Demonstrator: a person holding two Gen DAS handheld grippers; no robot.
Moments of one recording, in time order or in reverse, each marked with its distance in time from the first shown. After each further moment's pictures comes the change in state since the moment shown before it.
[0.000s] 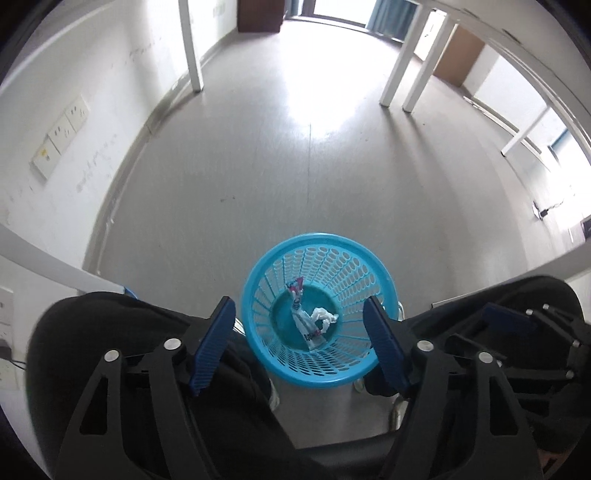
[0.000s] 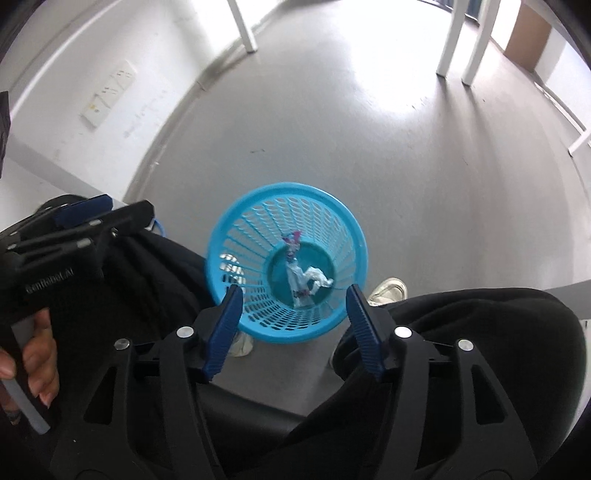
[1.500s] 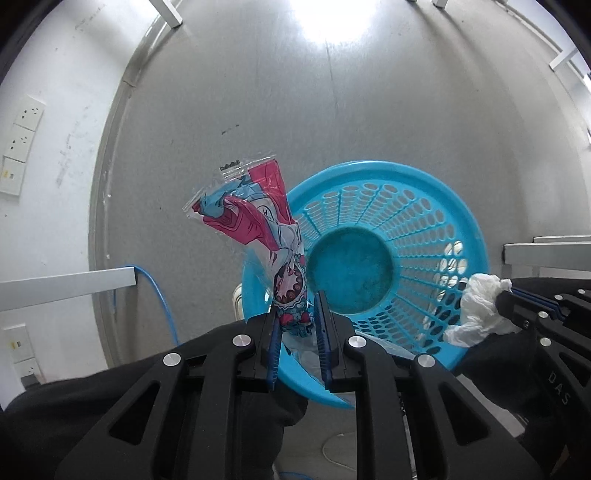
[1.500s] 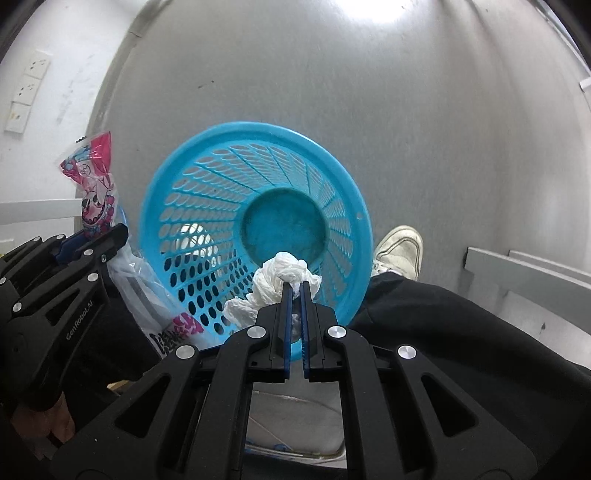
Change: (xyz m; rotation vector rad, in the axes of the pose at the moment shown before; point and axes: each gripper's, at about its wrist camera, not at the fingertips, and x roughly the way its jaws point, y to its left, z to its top) left arm 0.176 -0.010 0.034 0.117 0.387 0.177; right arm 0.185 -0.049 0.042 0.193 0.393 -0.014
